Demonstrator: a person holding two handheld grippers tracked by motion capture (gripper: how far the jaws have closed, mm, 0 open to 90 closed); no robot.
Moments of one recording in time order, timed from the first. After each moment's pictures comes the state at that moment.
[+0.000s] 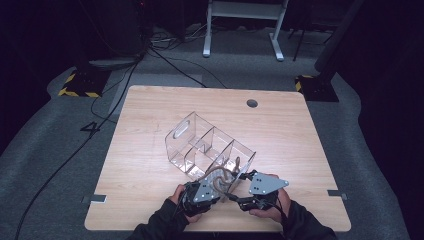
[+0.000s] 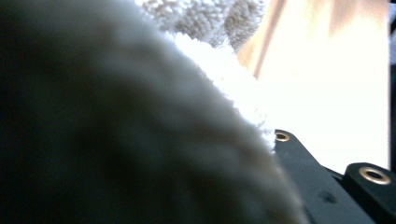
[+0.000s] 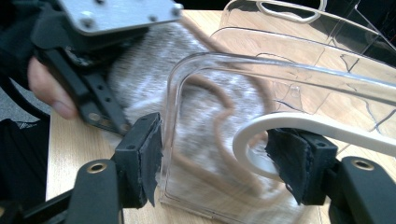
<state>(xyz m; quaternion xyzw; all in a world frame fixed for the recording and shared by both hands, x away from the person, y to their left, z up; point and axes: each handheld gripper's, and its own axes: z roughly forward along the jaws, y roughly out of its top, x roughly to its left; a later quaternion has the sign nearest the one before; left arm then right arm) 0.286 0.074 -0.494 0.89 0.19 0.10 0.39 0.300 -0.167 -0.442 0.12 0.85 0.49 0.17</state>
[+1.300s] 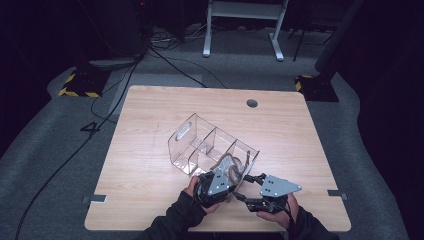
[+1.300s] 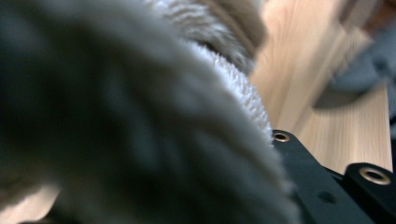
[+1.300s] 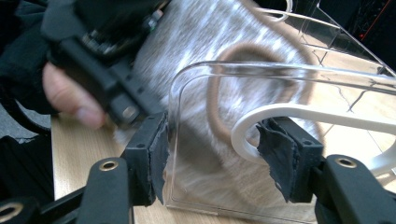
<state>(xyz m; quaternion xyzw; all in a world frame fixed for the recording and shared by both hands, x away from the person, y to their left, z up) 0.303 0.028 -0.467 0.86 0.19 0.15 0.45 0.288 -0.188 -0.439 0.16 0.83 0.51 0.18</state>
